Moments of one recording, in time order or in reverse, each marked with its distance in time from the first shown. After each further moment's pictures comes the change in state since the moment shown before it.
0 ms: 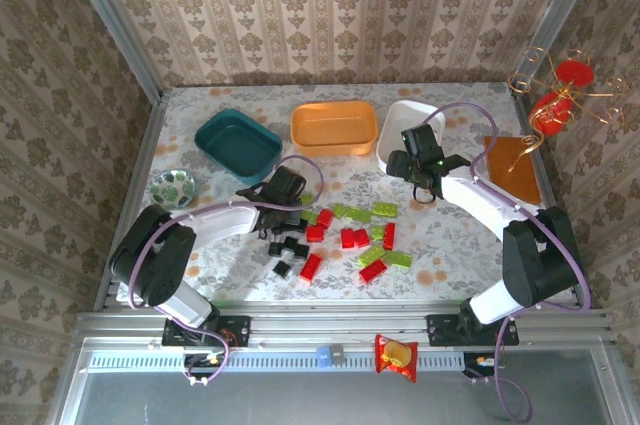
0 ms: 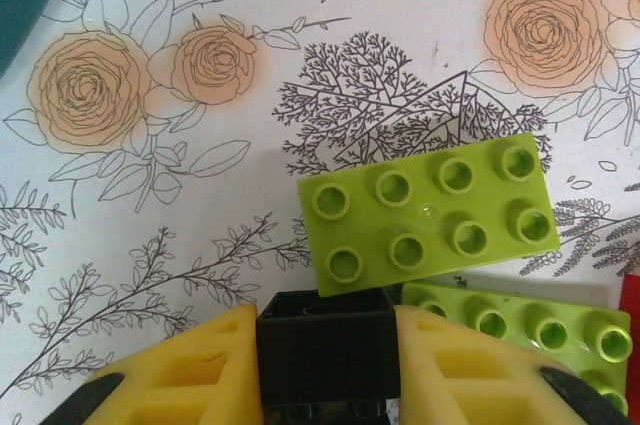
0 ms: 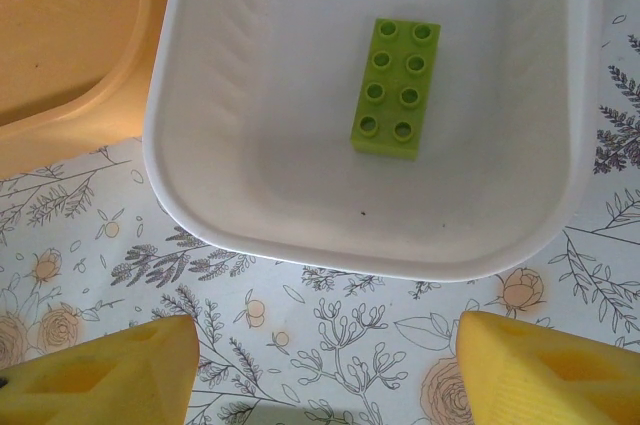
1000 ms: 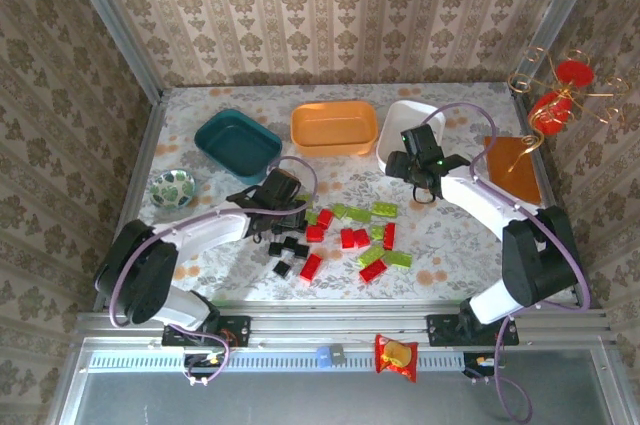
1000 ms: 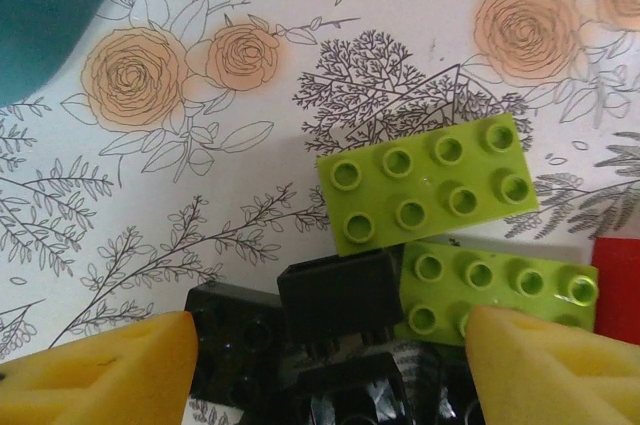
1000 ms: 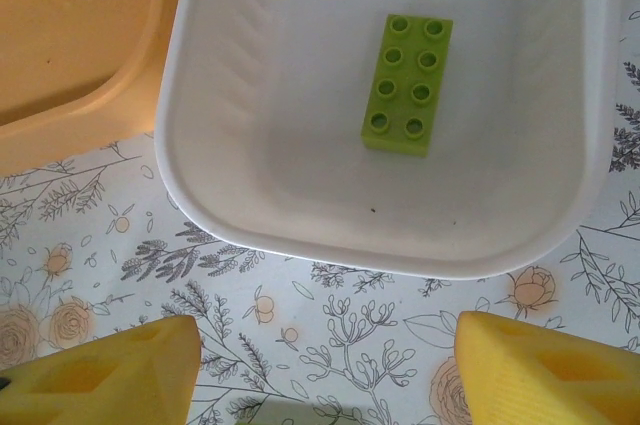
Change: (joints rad) left arm -0.012 -0.051 -0.020 -0.041 -0.024 -0.009; right arm 0.000 0.000 0.002 0.001 -0.018 0.000
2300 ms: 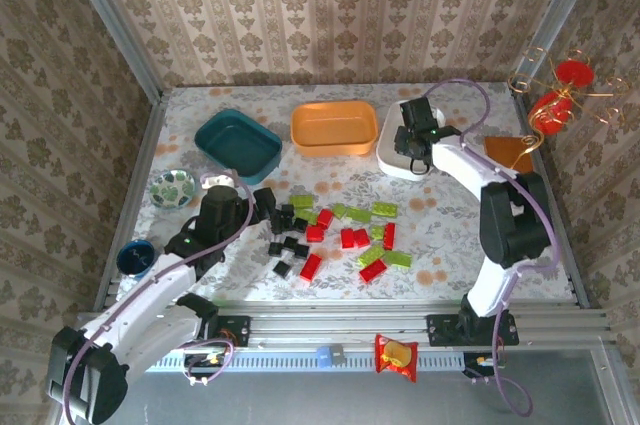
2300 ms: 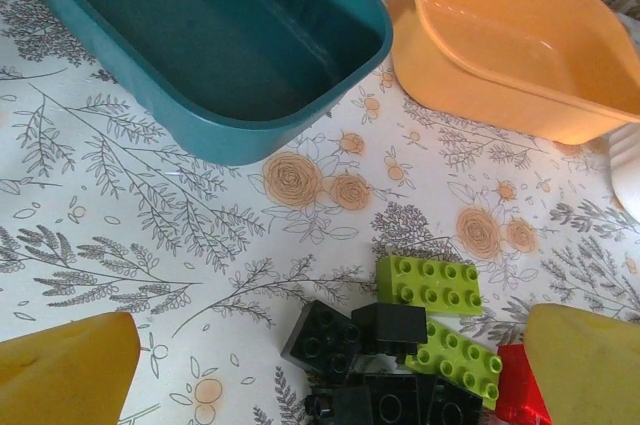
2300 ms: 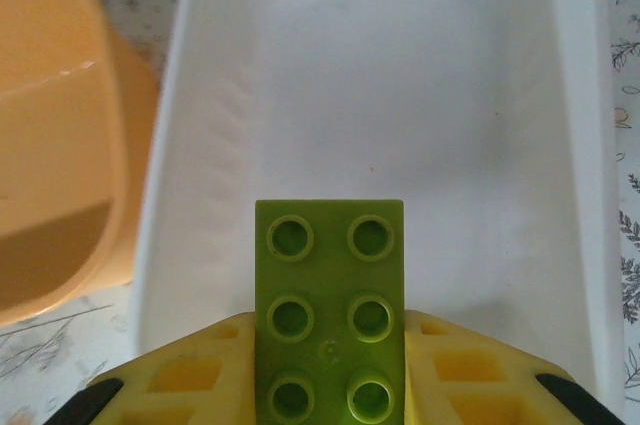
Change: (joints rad) left arm 0.193 -0.641 -0.306 0.103 0.048 -0.199; right arm -0.084 0.281 0.301 -0.042 0.045 -0.034
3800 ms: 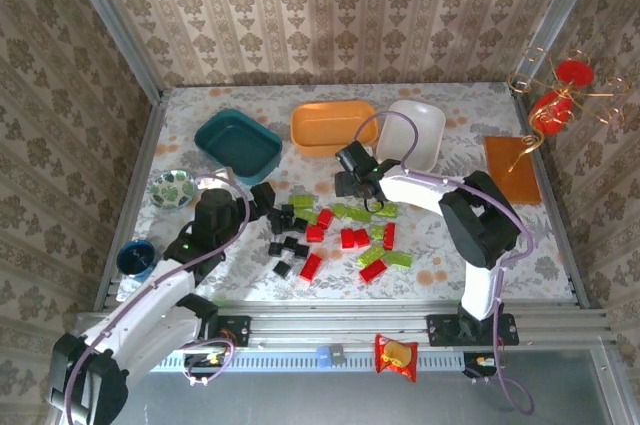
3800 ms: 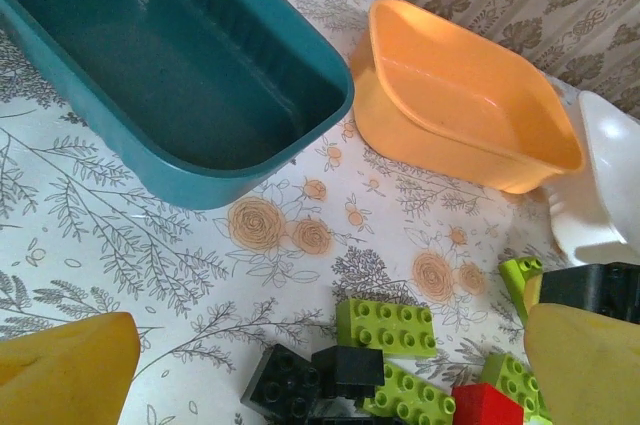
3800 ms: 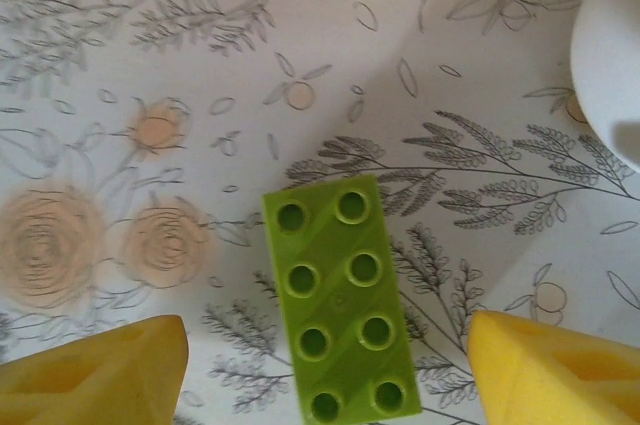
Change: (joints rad) left arm 0.021 -0.065 -0.055 0.127 0.027 -0.026; right arm 0.369 0.098 -0.103 0.055 0.051 0.009
